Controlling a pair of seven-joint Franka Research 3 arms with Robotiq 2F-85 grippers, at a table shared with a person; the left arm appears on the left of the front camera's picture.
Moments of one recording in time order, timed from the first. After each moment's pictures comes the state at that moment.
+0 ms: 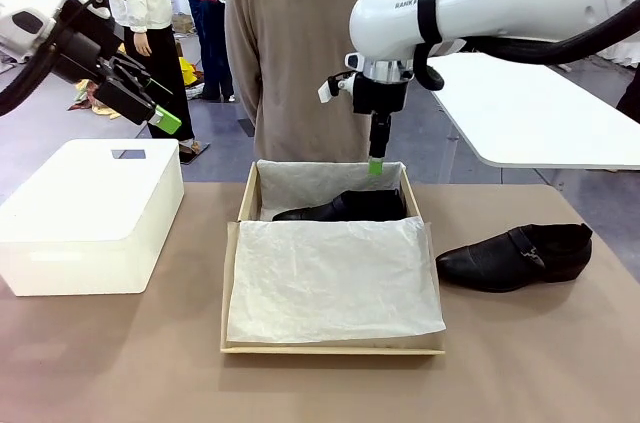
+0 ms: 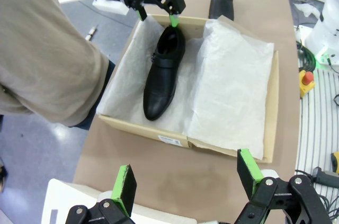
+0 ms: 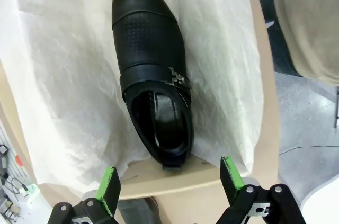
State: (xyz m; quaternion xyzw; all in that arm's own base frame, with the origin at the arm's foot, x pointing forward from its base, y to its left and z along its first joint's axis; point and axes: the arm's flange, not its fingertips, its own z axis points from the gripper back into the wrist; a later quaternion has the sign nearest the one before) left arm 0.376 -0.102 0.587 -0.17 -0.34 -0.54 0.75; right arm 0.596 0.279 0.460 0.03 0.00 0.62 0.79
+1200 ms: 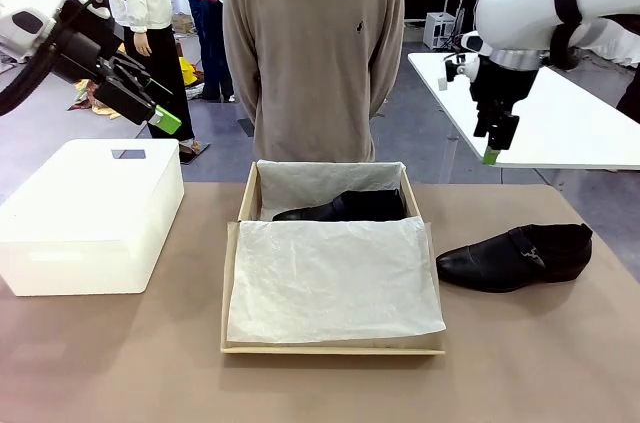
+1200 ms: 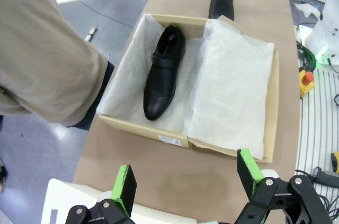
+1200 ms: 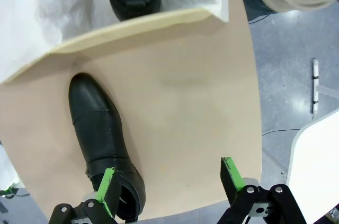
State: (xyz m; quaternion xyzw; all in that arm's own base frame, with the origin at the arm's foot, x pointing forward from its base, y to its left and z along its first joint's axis) left arm 0.376 -0.102 0.587 -0.17 -0.34 -0.54 0.75; right arm 0.555 0.079 0.485 -0.01 -0.05 0.64 0.77
